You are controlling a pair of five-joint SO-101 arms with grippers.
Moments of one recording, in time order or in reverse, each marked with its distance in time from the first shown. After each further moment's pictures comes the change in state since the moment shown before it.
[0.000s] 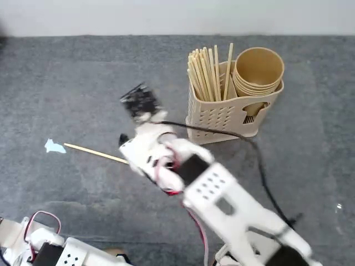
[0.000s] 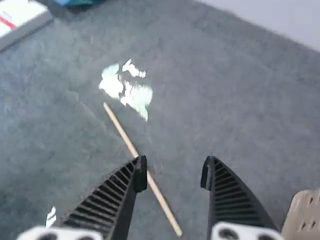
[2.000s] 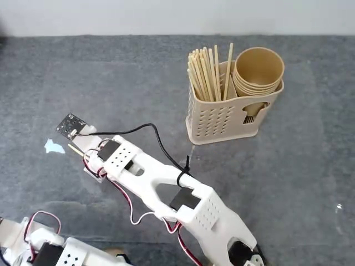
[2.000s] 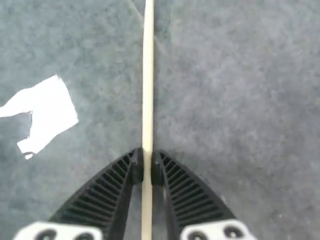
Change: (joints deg) left arm 0.0 0.0 0.0 0.0 0.0; right arm -8.3 64.0 -51.8 14.9 5.5
